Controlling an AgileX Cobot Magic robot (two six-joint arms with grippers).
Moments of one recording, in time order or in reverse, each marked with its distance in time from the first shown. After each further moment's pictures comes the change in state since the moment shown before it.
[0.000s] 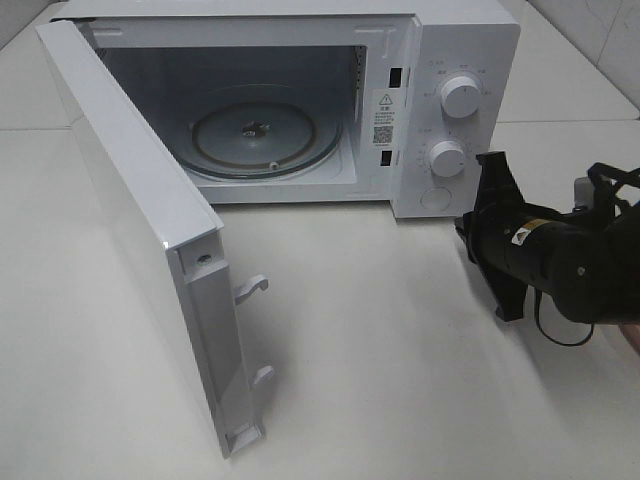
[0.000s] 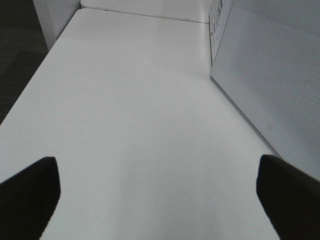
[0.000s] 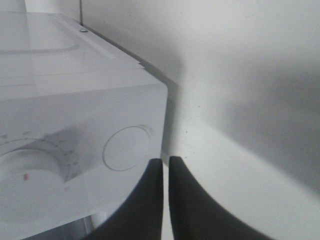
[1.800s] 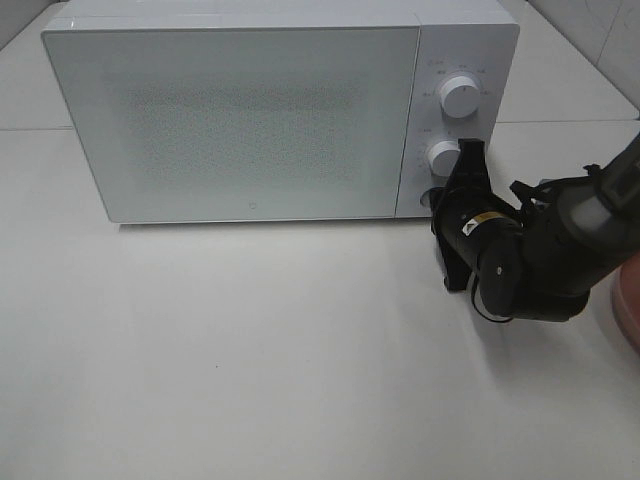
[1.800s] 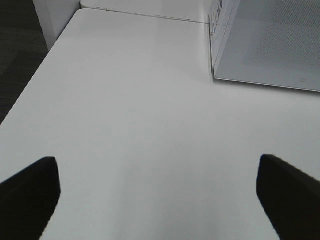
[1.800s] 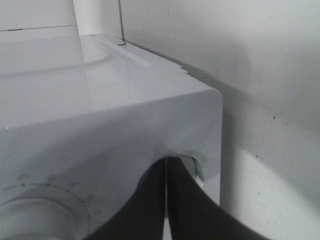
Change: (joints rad) left arm 0.000 0.000 0.000 0.000 0.000 0.000; right arm 0.042 0.247 -0.207 0.113 -0.238 0.121
